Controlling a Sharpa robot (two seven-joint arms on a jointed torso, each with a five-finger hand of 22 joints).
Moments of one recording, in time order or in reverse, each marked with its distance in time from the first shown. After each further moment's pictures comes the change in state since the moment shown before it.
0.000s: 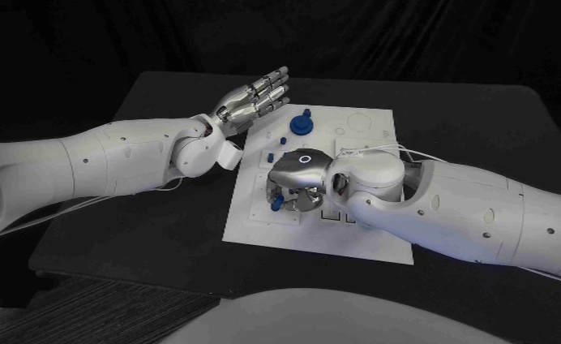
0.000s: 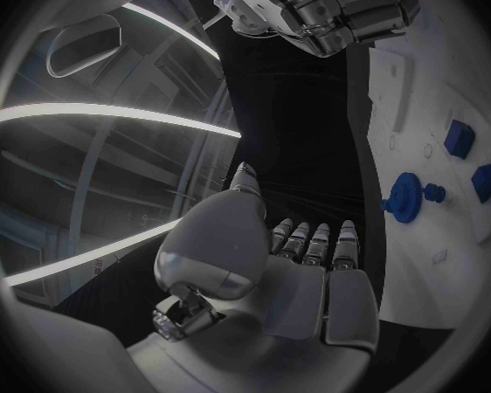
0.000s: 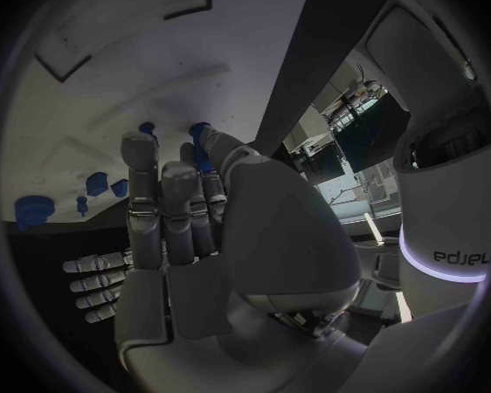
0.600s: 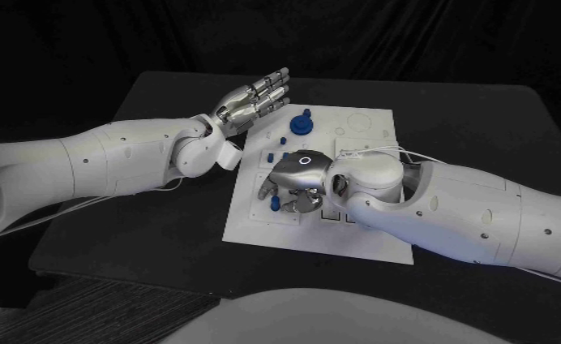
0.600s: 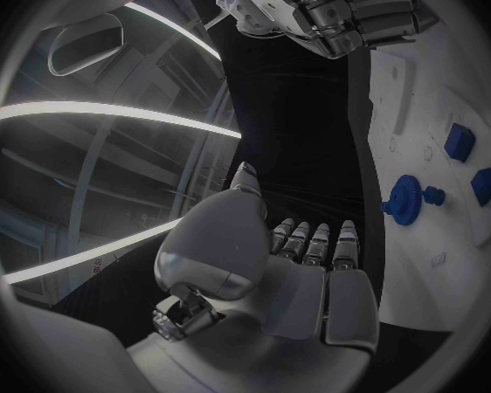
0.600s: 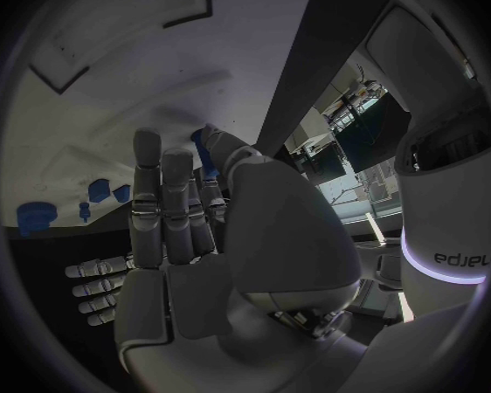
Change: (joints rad) left arm 0.000 0.003 0.000 -0.003 0.000 0.011 0.000; left_hand 0.012 -0.004 0.003 -0.003 0.012 0.008 0.017 0.000 0.001 0.000 -0.008 0.000 0.000 0.000 0.000 0.000 0.000 0.000 0.004 0.004 0.000 0.000; right arm -0.006 0.001 -0.001 -0.006 0.000 0.003 -0.004; right_hand -0.032 -0.010 -0.037 -0.008 -0.034 -0.232 -0.093 -0.039 -0.039 -0.235 0.027 0.044 0.057 -0.108 0.003 -0.063 -0.072 0.017 -0.103 0.007 -0.168 0.001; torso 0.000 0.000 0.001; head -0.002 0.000
